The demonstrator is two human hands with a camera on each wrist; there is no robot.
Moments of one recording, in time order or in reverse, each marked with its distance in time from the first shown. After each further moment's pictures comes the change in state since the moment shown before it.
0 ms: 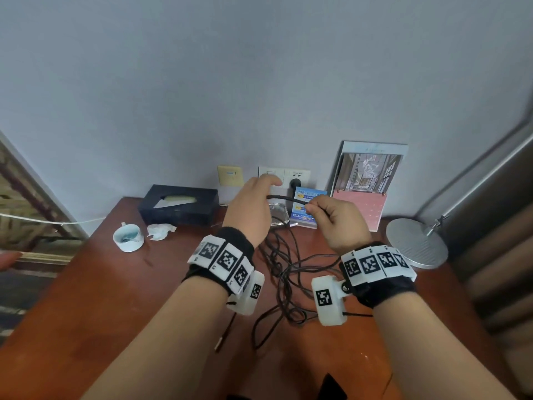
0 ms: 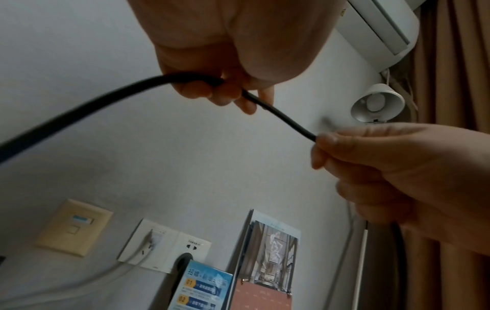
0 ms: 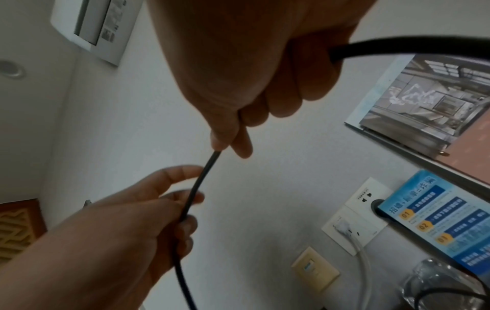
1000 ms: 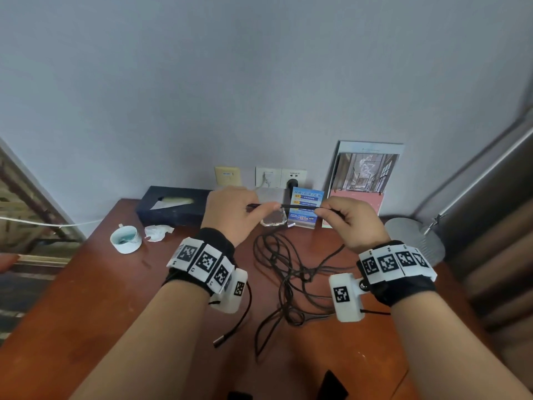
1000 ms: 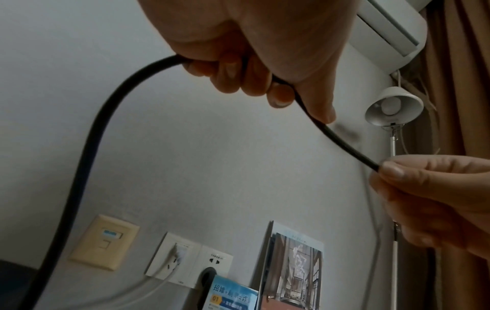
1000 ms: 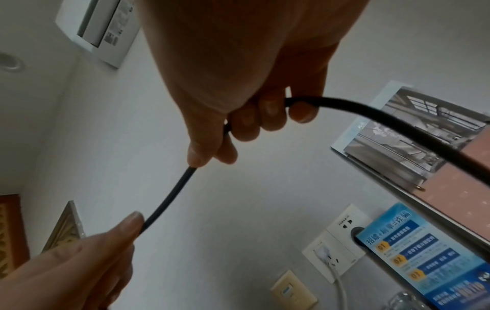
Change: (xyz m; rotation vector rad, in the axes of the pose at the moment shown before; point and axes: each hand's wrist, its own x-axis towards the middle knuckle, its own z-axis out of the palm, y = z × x) left_hand 0.000 -0.021 -0.013 0.216 0.112 0.112; right_hand -0.006 0.017 -0.028 0.018 -0.085 -0.043
